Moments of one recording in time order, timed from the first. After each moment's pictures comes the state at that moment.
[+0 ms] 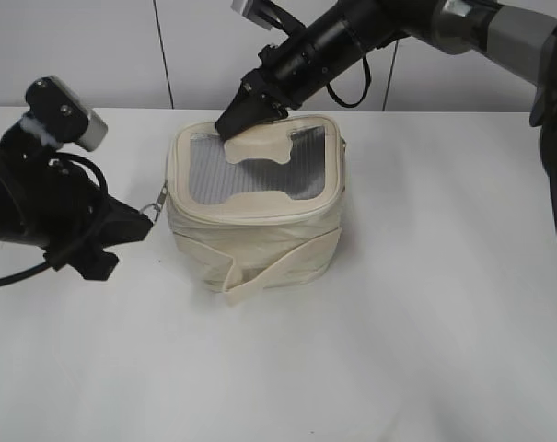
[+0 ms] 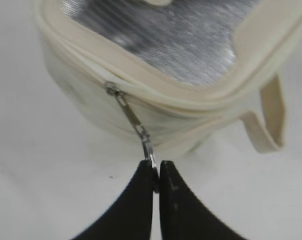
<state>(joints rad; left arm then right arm) -0.34 1.48 -0.66 -1.28 0.39 1.73 0.41 2.53 -2.32 0.91 1.21 -0.76</state>
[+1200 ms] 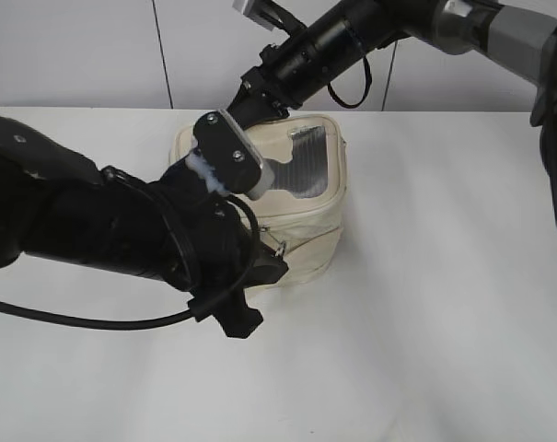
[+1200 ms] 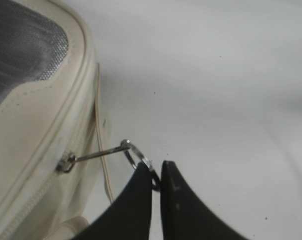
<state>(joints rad) -0.78 1.62 -0.78 -1.38 0.26 1.70 0.41 2.53 -2.32 0.92 1.20 -0.73</state>
